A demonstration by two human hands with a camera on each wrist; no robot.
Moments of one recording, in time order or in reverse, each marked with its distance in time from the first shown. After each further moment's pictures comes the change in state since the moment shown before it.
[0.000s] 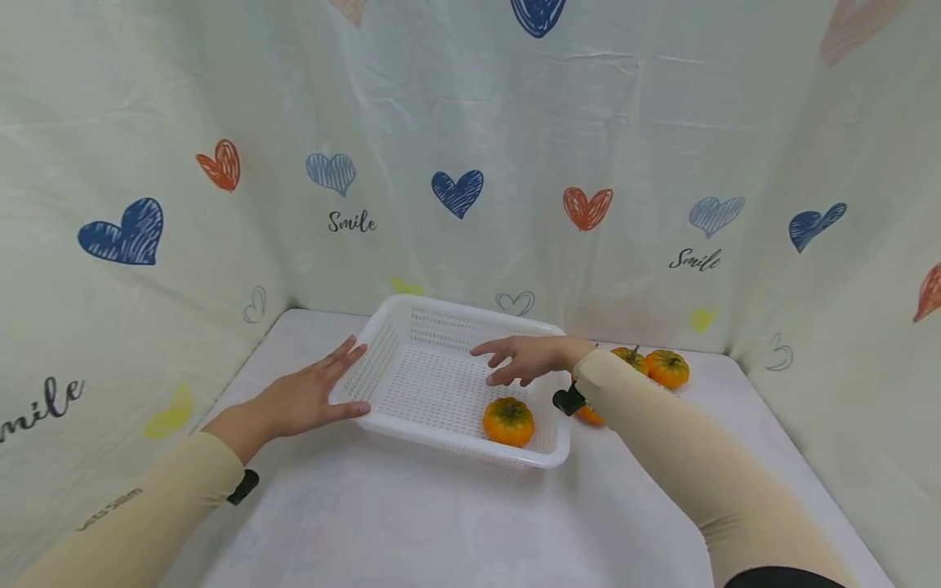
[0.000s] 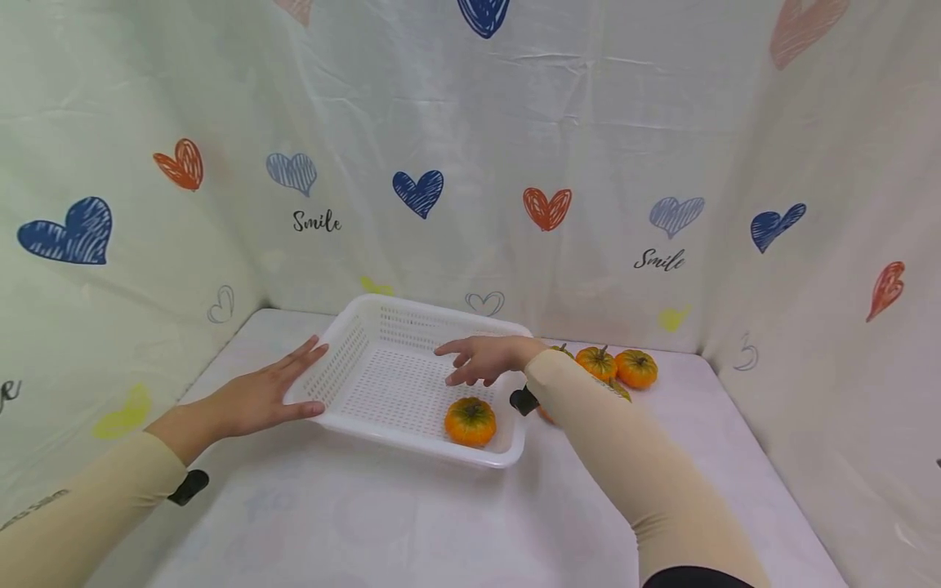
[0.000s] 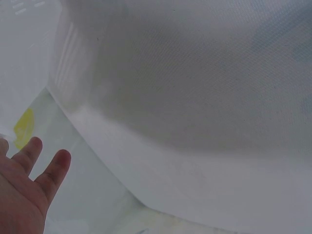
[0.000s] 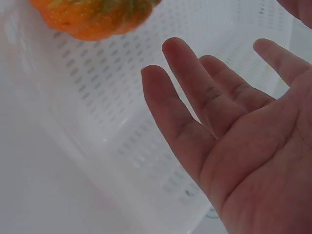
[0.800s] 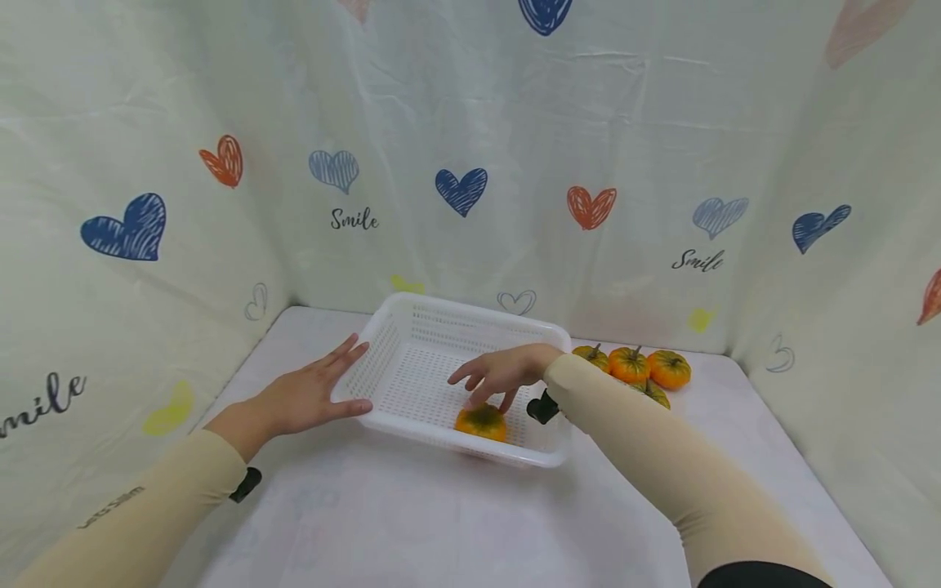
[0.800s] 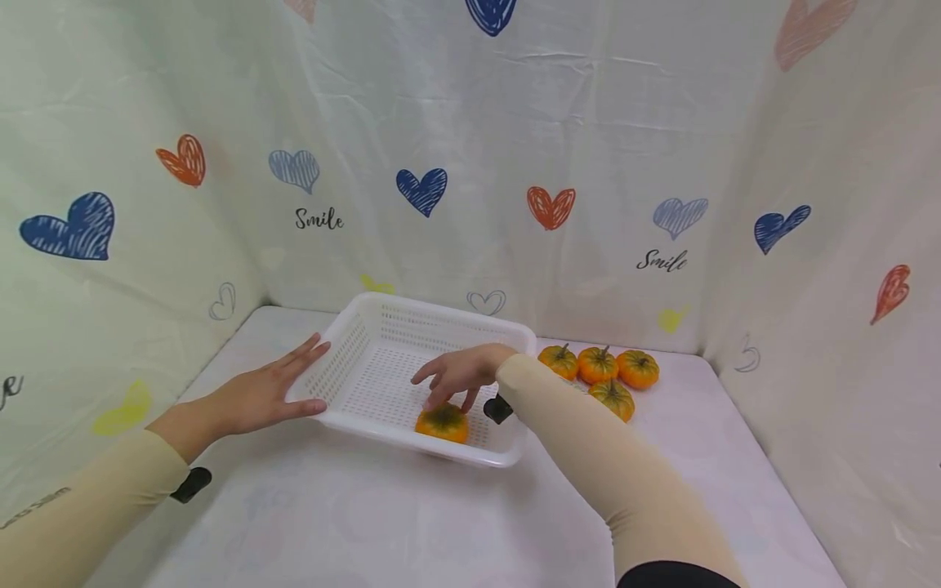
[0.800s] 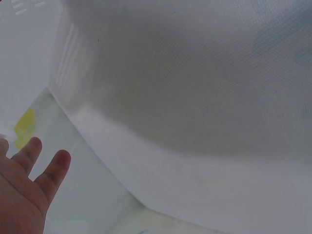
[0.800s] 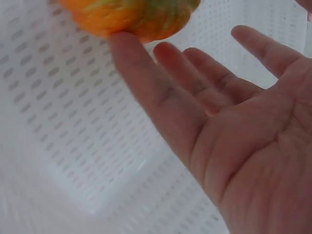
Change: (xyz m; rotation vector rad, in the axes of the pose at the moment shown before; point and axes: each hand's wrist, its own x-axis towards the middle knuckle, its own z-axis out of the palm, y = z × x) left_hand 0.001 -0.001 0.000 -0.001 -0.001 -0.003; right_hand 0.029 -0.021 0.025 0.110 -0.184 0.049
